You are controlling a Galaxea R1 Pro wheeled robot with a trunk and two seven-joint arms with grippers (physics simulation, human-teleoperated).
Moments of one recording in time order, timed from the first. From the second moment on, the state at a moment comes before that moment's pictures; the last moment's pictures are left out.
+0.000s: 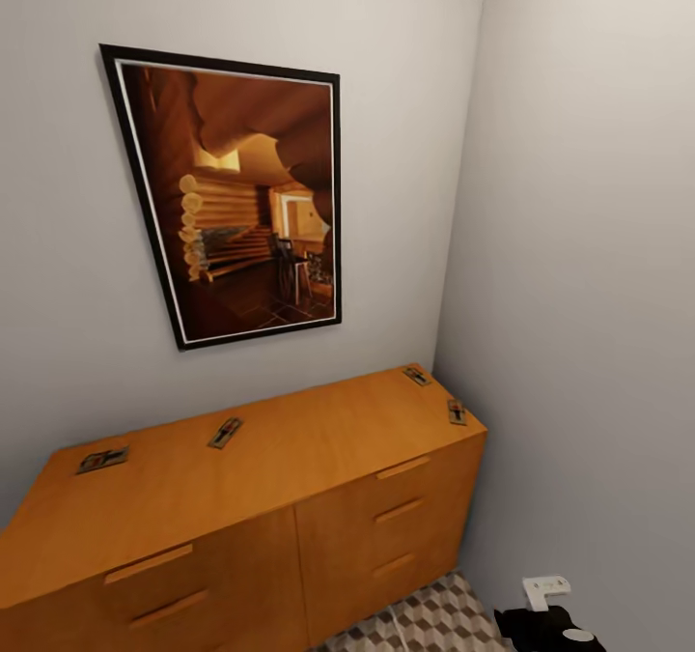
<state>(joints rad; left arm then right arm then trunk) -0.11 -0.04 0.14 -0.61 -0.02 0.08 0.06 -0.34 -0.17 0.01 -0.48 0.02 0.12 0.08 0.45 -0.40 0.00</state>
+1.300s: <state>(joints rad) -0.11 -0.08 0.12 -0.62 -0.02 0.08 0.05 -0.34 -0.17 0.01 -0.48 0.02 0.12 0.08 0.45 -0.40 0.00</state>
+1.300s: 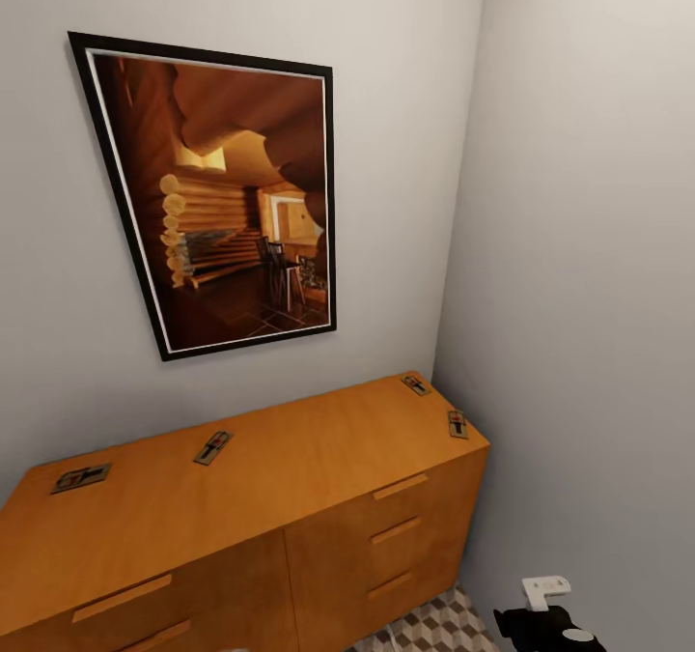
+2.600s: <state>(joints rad) -0.11 -0.09 0.05 -0.65 -0.02 0.05 0.06 -0.34 -0.17 0.01 -0.48 0.03 0.12 0.08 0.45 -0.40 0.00</state>
